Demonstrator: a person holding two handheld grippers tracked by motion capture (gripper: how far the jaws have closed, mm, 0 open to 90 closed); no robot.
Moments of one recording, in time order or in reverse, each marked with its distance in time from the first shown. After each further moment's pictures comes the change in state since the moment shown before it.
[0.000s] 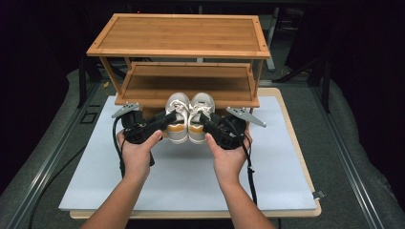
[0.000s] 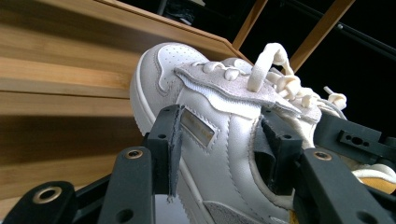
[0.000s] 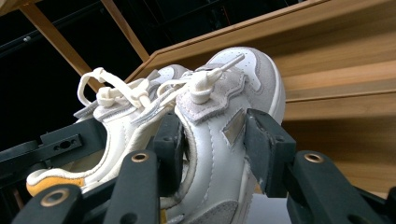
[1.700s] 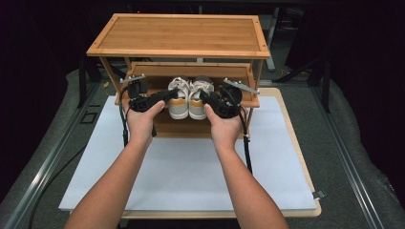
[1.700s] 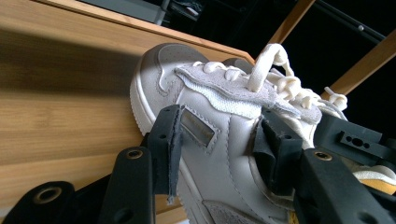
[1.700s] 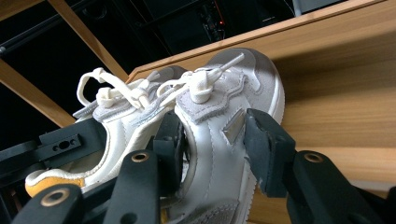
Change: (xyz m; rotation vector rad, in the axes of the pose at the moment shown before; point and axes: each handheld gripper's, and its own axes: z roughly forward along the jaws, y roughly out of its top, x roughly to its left) left arm 0.031 0.055 0.057 0.062 0.014 -0.049; right arm -0.017 0.047 0.064 0.044 -0.032 0.038
